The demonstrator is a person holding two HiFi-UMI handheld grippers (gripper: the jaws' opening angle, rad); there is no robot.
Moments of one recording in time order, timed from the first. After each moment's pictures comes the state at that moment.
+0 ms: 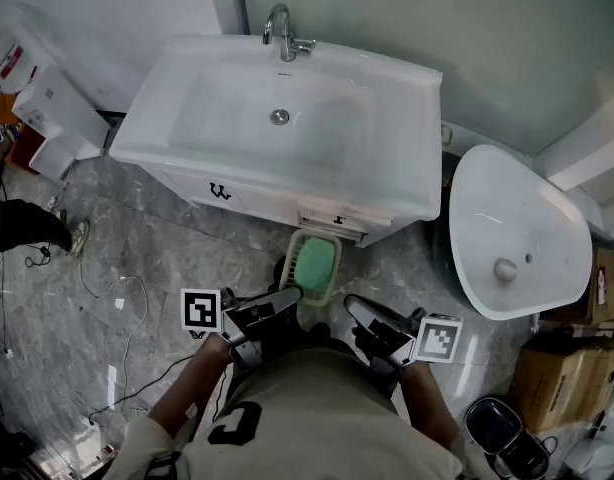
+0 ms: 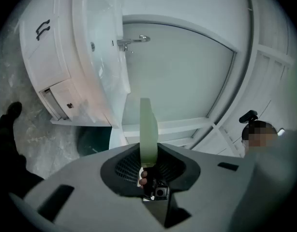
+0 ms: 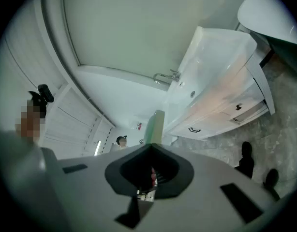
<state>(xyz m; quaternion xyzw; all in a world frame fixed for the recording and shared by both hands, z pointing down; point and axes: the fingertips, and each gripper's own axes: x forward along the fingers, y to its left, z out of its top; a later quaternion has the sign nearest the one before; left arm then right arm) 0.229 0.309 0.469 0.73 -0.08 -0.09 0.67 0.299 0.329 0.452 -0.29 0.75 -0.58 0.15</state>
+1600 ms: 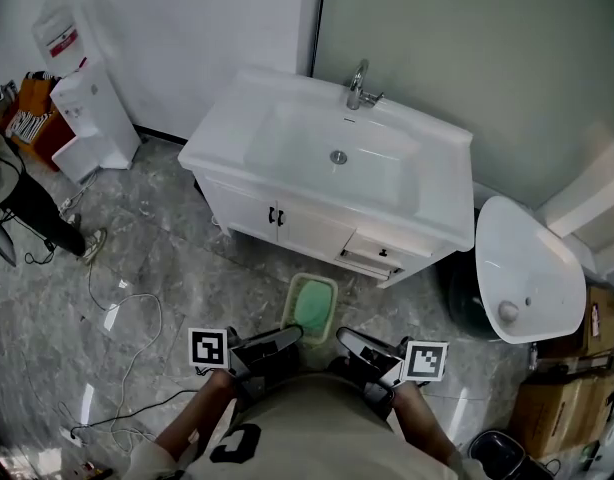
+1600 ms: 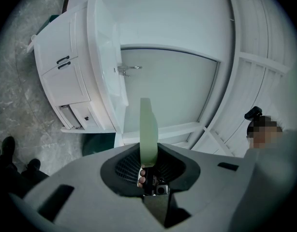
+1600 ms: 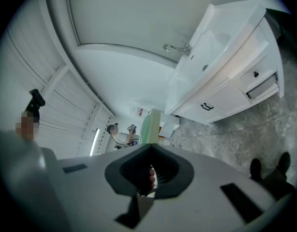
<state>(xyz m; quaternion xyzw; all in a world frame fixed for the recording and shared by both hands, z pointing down) 0.035 0.376 0.452 0.74 -0.11 -0.14 0.65 0.102 0.381 0.445 -0.28 0.76 -0.58 0.08</state>
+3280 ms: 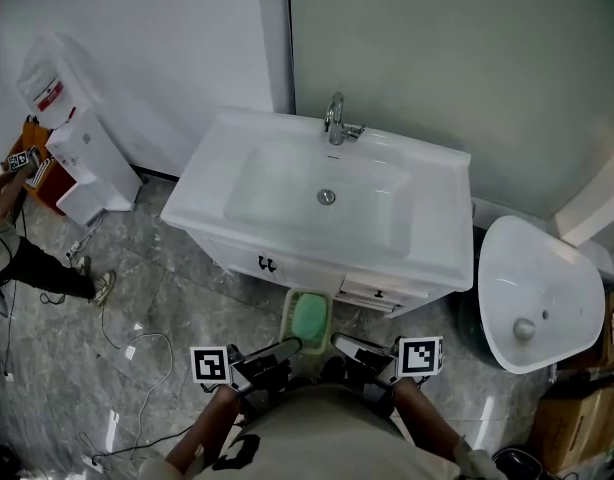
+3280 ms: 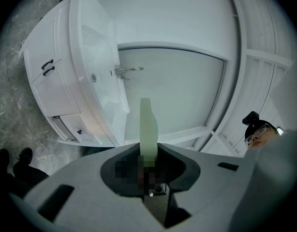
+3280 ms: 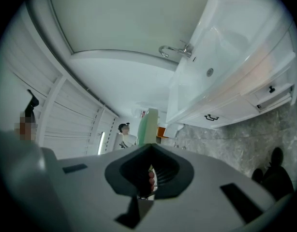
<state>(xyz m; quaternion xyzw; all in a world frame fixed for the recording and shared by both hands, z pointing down) 0.103 0.262 0.444 0.74 -0.14 -0.14 0.64 0.163 0.255 0.443 -0.23 0.77 -0.59 0.10</state>
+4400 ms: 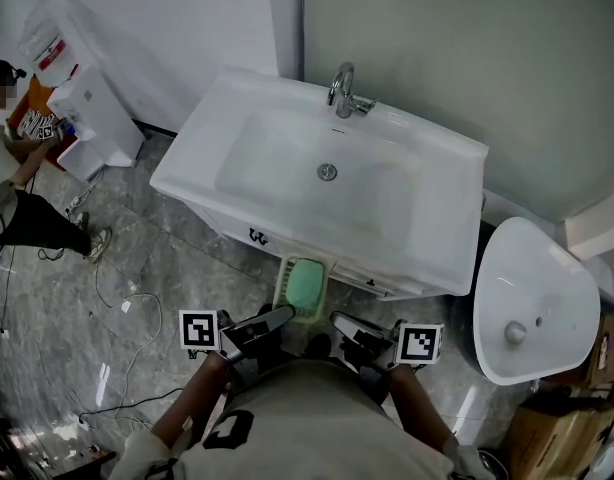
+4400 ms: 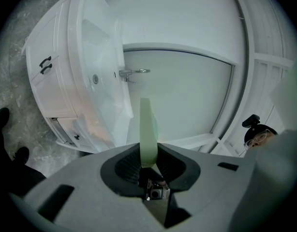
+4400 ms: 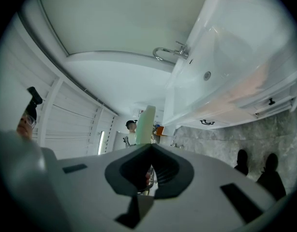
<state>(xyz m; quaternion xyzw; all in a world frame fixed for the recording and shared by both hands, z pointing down) 0.138 0.207 0.453 0.71 -0.17 -0.15 0.66 0.205 0.212 0.457 -0.21 0.77 -0.60 0.08</state>
